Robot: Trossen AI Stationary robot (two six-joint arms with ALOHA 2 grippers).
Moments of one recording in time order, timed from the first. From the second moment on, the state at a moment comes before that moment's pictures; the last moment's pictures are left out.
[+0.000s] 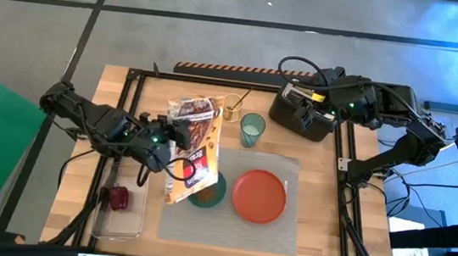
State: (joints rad) left arm -0.41 1.39 1.57 -1.25 -0.98 1.61; right arm 0.01 1.44 2.07 -1.26 0.53 0.31
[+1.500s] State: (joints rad) left arm -0.45 1.40 1.57 -1.15 -1.04 1.74; right arm 0.01 1.44 2.07 -1.26 0.53 0.28
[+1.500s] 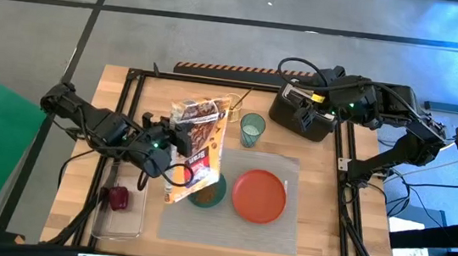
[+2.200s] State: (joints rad) left arm -0.44 1.40 1.57 -1.15 -1.04 1.78; right arm 0.01 1.44 2.07 -1.26 0.51 0.26
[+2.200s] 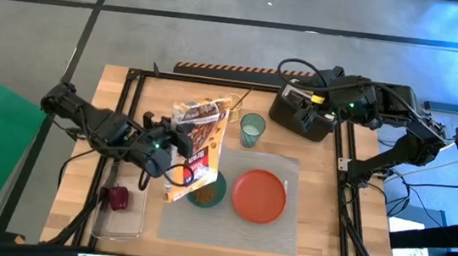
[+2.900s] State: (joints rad) left arm -0.42 1.42 1.57 -1.19 -1.03 1.71; right arm 0.01 1.44 2.07 -1.26 0.50 0.26
